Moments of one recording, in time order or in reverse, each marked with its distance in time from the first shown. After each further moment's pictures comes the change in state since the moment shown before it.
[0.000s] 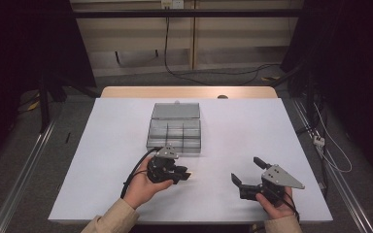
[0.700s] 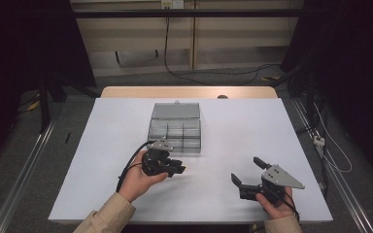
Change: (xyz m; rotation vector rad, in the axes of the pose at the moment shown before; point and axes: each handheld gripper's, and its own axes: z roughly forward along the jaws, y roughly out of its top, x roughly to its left) left arm 0.015 0.007 -0.013 0.004 0.022 -0.032; right arm 0.000 0.000 0.000 0.000 0.002 -0.002
